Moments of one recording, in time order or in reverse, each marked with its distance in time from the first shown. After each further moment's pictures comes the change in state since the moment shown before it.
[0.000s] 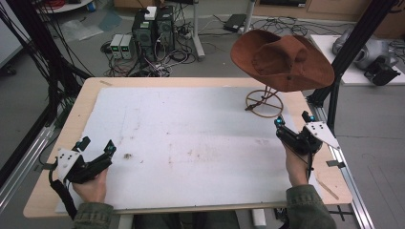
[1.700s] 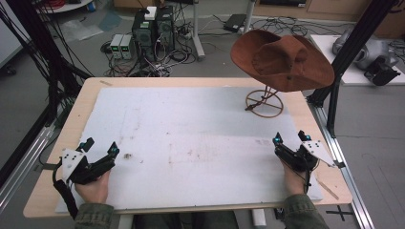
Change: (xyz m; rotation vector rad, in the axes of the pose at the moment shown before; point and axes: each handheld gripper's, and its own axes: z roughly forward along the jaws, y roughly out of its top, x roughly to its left) left arm -0.005 -0.003 0.001 0.029 -0.023 0.011; right arm -0.006 -0.053 -0.019 0.084 0.002 0.050
